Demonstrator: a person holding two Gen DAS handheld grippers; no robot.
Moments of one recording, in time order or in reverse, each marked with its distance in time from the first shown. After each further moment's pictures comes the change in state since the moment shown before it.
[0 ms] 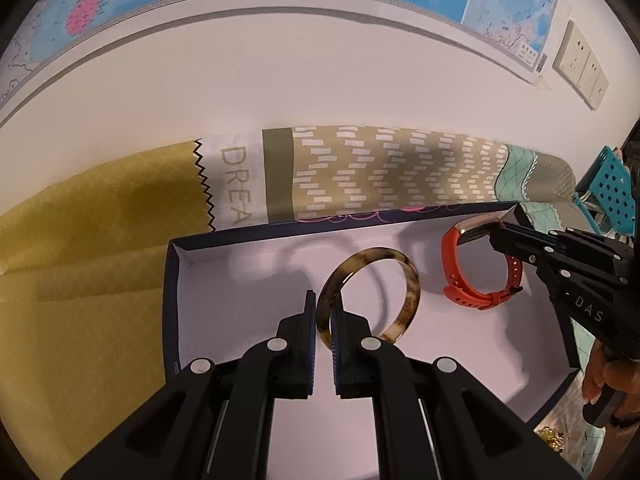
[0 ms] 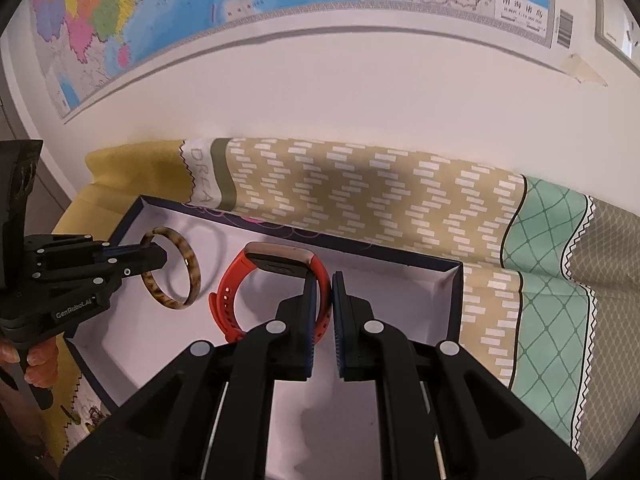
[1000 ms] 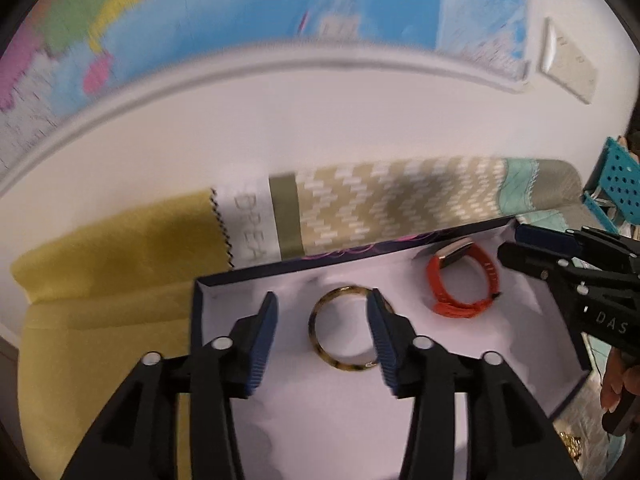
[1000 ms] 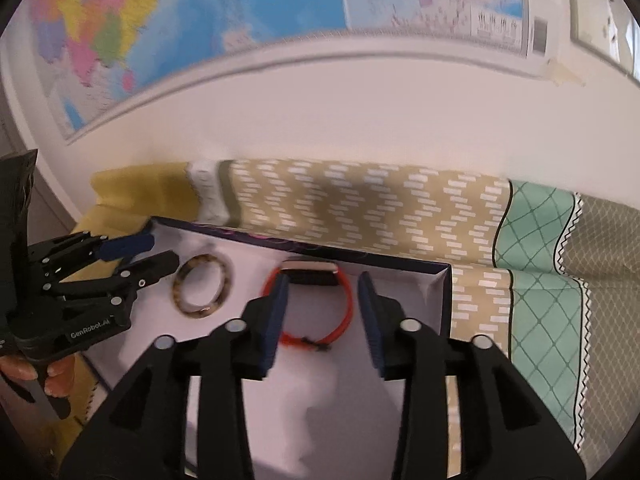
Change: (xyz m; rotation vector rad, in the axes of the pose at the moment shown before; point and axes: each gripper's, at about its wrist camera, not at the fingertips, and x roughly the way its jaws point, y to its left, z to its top) left arm -0.030 -0.020 -0.004 0.076 -0.154 0.097; right arm -0.037 0.004 -0.007 0.025 -0.097 0.035
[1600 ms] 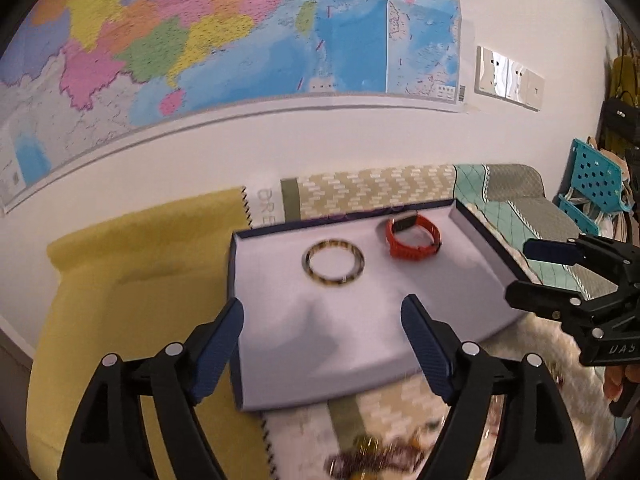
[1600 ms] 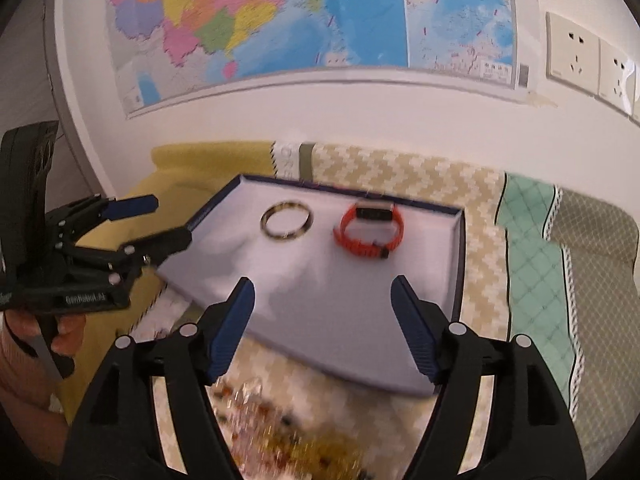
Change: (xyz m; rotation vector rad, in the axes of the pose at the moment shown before) left arm -0.093 -0.010 -0.084 0.010 -0.149 0.001; right arm -0.083 0.035 -0.079 -0.101 -0.045 0.064
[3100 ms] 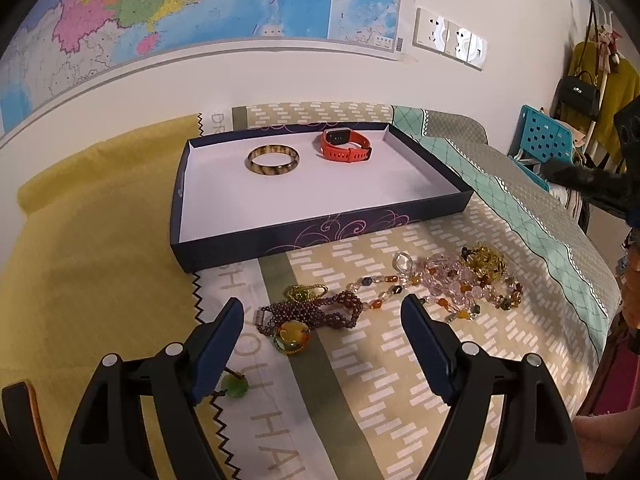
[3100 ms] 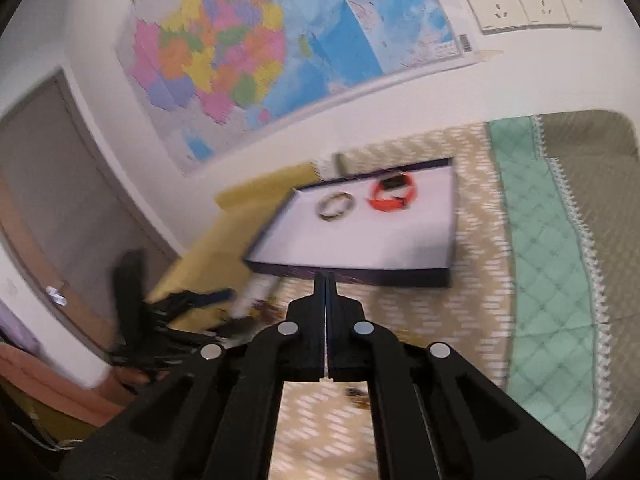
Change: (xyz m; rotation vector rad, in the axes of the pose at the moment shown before) left arm -0.029 -0.019 -0.090 0.013 0.082 -0.175; right arm -0.088 -0.030 -0.061 0.222 -0.078 0.174
